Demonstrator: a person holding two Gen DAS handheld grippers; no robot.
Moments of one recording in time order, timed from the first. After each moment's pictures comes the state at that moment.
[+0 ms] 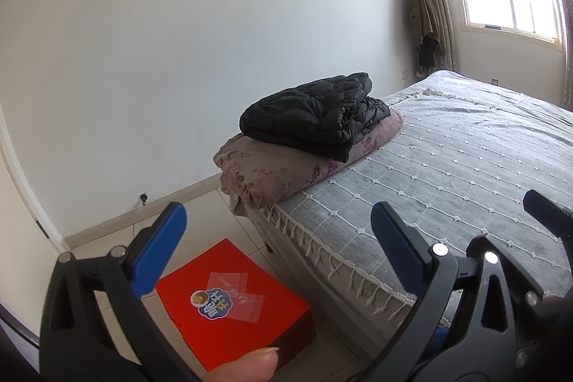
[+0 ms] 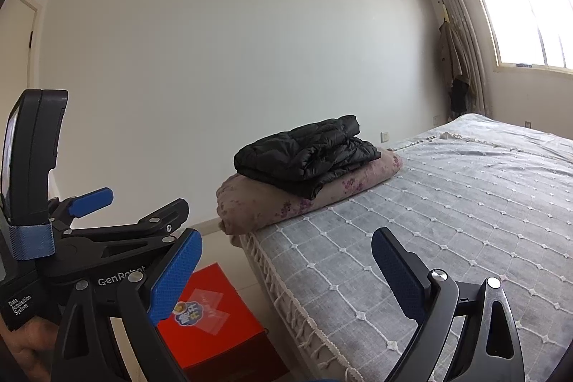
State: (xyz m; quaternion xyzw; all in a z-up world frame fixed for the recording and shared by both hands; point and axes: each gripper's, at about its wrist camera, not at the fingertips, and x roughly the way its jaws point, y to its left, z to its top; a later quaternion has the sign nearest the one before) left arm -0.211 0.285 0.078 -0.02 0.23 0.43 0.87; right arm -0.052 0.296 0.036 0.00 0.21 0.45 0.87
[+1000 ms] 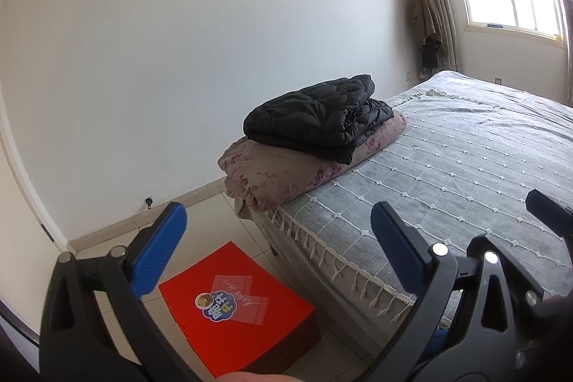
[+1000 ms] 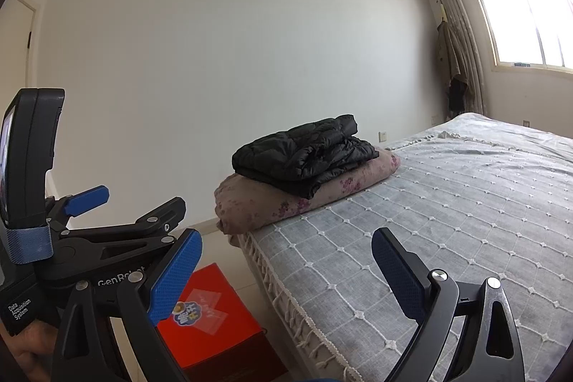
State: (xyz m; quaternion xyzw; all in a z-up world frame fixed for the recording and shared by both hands) left arm -0.211 0.278 0.077 -0.01 0.23 0.44 0.87; right arm -0.050 0.298 0.035 0.00 0.21 0.44 0.87
